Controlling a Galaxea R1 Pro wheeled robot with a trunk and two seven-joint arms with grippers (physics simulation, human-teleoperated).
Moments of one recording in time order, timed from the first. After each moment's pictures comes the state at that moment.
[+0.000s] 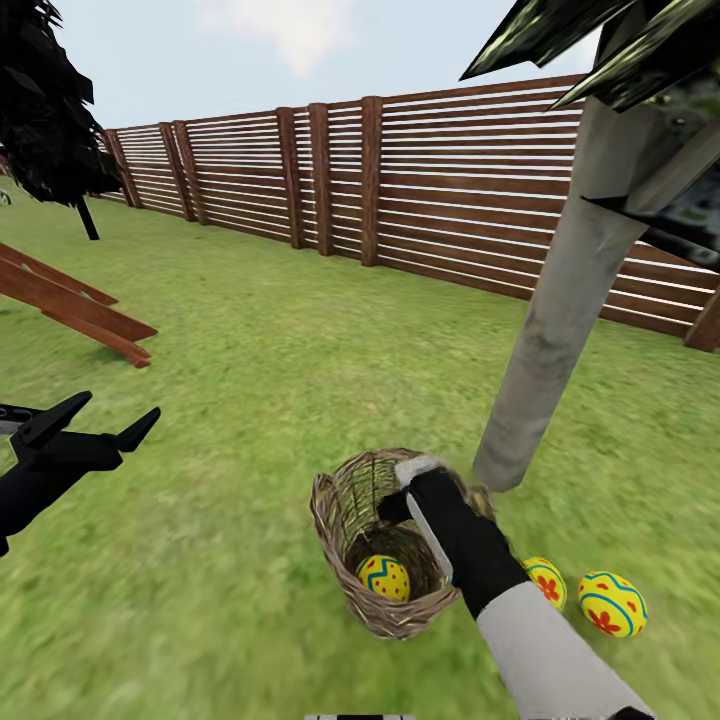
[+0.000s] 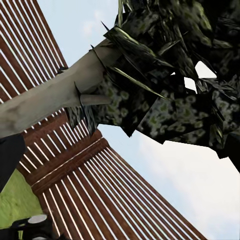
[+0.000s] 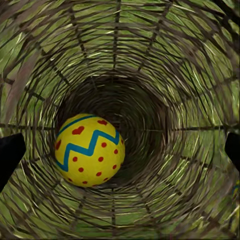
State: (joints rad) left arm -0.41 0.47 0.25 -1.43 1.52 1.00 -0.88; right arm -0.72 0.15 0.33 -1.01 -0.01 0.99 -0.06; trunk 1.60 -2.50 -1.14
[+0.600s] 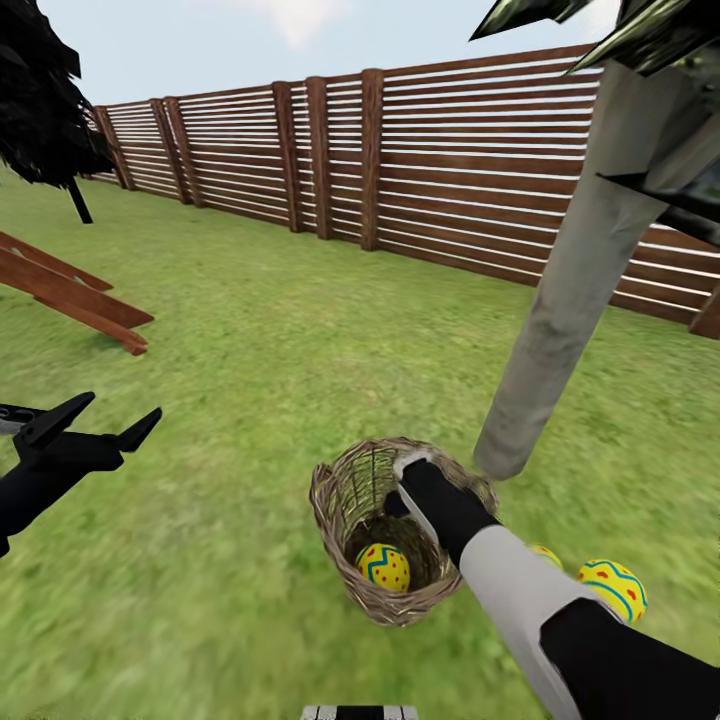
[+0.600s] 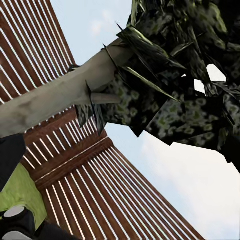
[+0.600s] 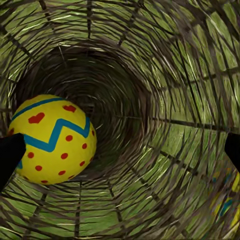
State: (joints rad) left arm -0.41 0.47 0.25 -1.43 1.51 1.00 -0.88; right arm -0.94 0.17 0.40 -0.53 -0.02 0.83 -0.09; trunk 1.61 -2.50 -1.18
